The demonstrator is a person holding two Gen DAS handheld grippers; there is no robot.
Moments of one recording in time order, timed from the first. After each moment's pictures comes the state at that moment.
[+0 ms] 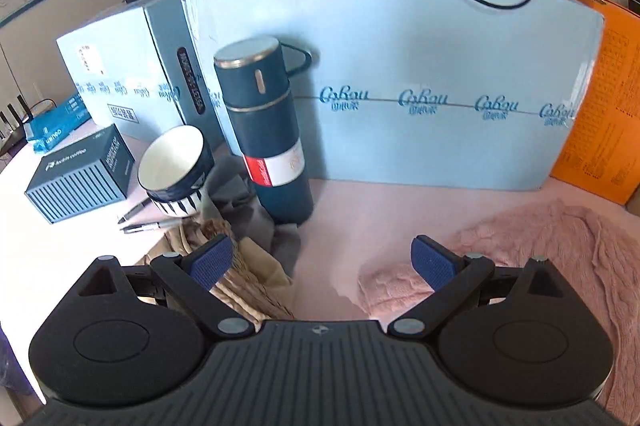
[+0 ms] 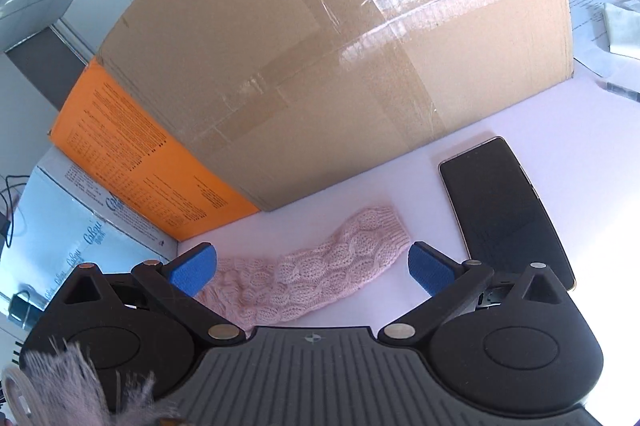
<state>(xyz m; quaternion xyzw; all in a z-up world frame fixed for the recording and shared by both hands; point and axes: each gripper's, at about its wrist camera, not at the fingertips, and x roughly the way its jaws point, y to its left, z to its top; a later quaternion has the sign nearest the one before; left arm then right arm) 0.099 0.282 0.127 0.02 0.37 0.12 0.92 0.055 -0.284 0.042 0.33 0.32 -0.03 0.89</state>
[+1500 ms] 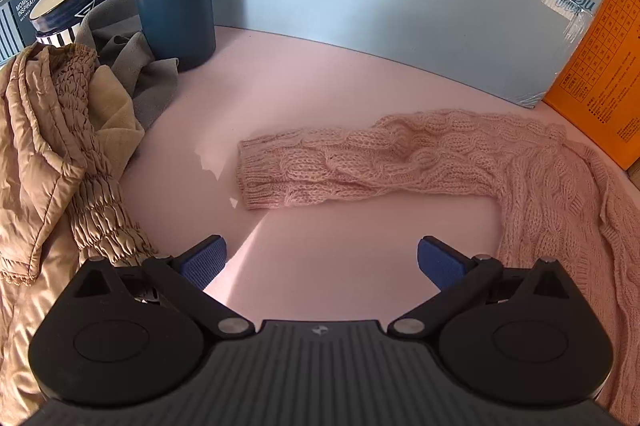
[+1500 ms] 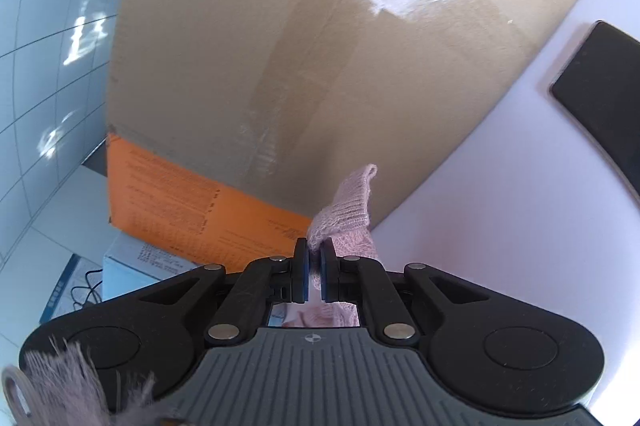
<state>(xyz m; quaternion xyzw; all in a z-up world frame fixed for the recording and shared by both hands) 0.122 0.235 -0.027 -0.11 0.45 0.08 0.88 0.115 -0.266 -0.037 0.52 0.22 0.09 0.82</state>
